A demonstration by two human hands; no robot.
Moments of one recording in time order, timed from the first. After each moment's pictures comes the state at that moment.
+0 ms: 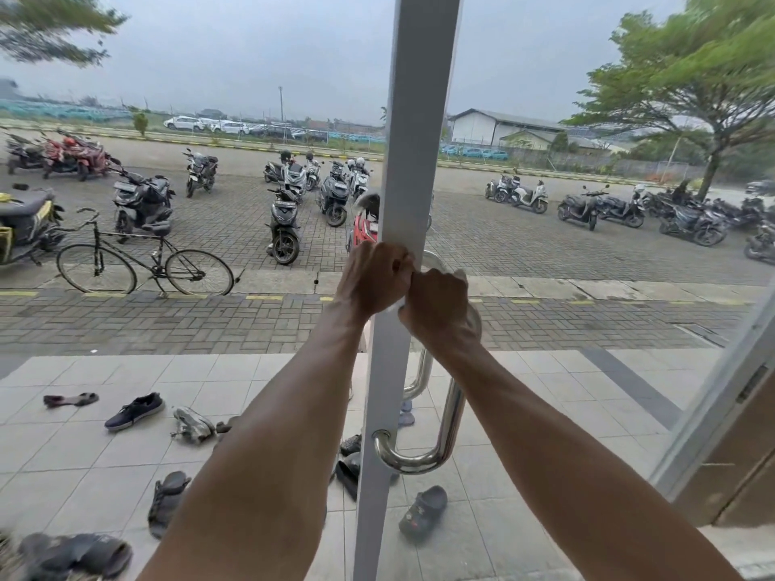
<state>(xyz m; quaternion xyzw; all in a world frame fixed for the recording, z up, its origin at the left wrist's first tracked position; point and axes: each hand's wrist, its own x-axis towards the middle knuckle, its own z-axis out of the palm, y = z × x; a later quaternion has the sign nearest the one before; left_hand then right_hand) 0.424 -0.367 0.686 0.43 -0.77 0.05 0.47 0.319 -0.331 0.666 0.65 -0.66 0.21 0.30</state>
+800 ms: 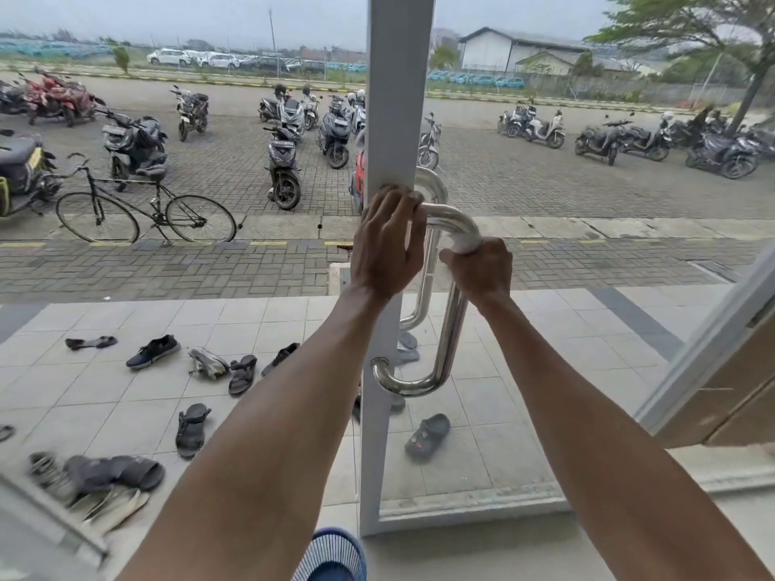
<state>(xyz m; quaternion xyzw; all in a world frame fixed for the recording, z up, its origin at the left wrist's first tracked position) 0.386 -0.338 0.611 0.32 -0.74 0.09 0.59 0.245 -0.323 0.598 0.49 -0.72 0.49 -0.10</state>
